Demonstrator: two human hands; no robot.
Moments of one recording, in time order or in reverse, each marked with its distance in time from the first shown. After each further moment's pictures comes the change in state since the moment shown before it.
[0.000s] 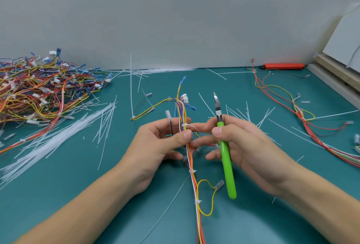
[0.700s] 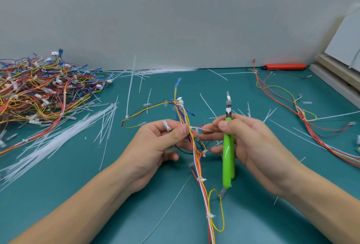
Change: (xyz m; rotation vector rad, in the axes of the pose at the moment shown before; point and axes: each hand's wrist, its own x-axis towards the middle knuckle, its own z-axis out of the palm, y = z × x) left_hand 0.000 0.005 -0.004 -0.057 -0.062 -0.039; right_hand 0.004 0.003 -0.003 0.088 0.206 -0.006
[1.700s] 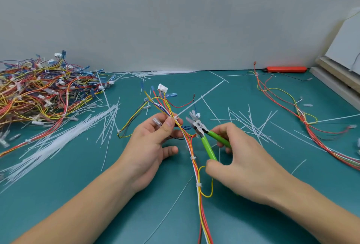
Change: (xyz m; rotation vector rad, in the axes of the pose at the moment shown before) left_hand 0.003 -0.002 -0.002 -0.131 0.144 0.069; right_hand -0.013 0.015 0.000 -1.015 0.026 -0.128
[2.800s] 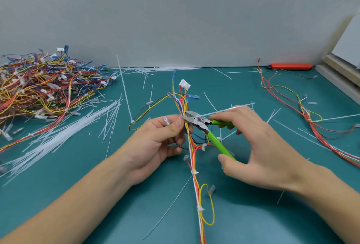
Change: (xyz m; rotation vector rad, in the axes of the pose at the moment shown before) left_hand 0.006 0.003 -0.009 0.073 -0.266 -0.105; right_hand 0.013 0.014 -0.026 -0.126 0.081 -0.519
